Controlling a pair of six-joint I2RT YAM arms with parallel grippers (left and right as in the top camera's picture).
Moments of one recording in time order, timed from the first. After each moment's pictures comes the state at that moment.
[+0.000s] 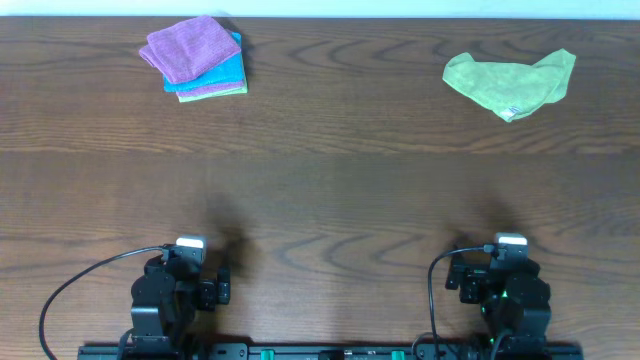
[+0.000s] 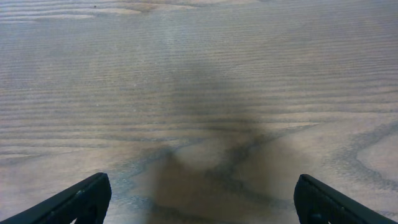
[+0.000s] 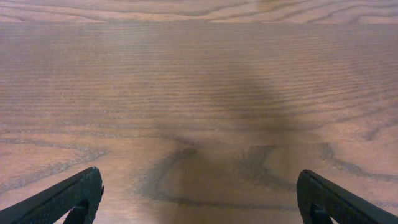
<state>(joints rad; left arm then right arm) -0.05 0.01 0.19 -0.83 0.08 0.06 -0.02 0.02 0.18 -0.77 0.07 0.01</state>
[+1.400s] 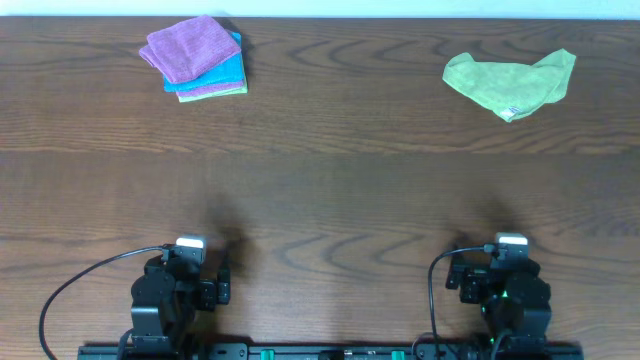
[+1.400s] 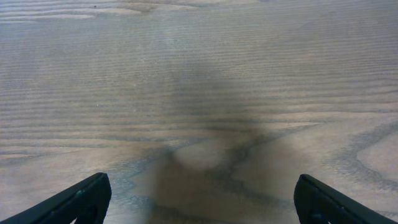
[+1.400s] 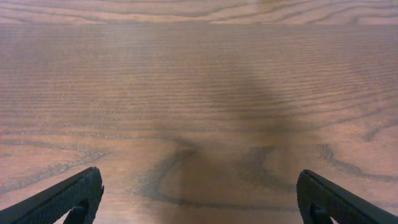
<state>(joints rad) -0.05 0.01 0.19 -0.83 0.08 0.06 -0.02 0.02 0.19 -0.77 0.07 0.02</state>
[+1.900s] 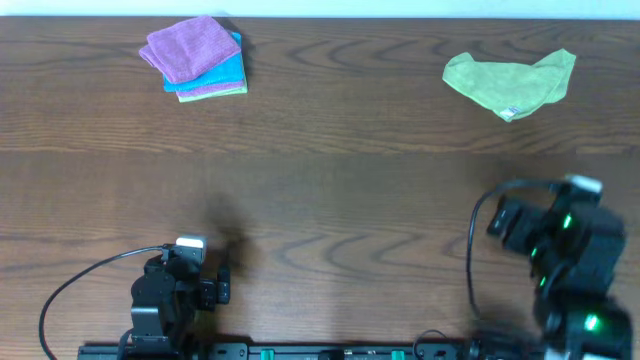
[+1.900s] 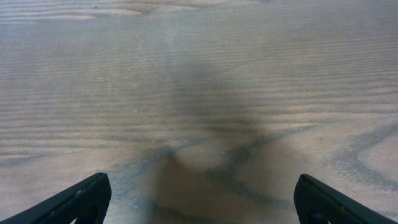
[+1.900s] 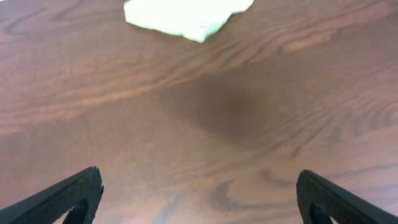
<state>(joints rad) -0.05 0.01 0.19 -0.83 0.08 0.06 -0.18 0.74 0.82 -0.81 0.08 0.16</state>
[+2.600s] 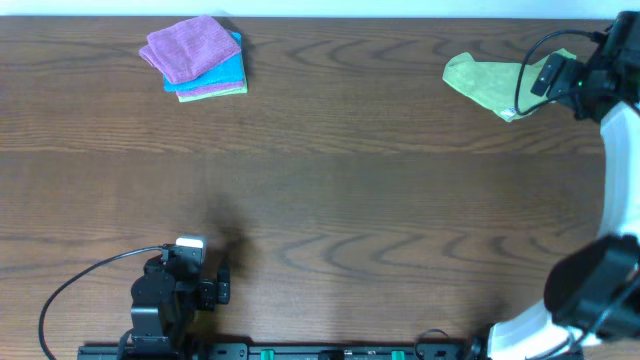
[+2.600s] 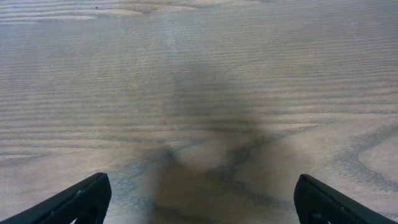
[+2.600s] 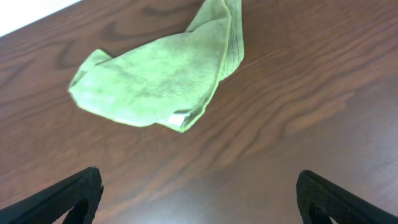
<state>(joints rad) -0.05 0.01 0.19 -0.83 0.07 0.06 -0.32 1.82 1.69 -0.83 0.03 0.18</state>
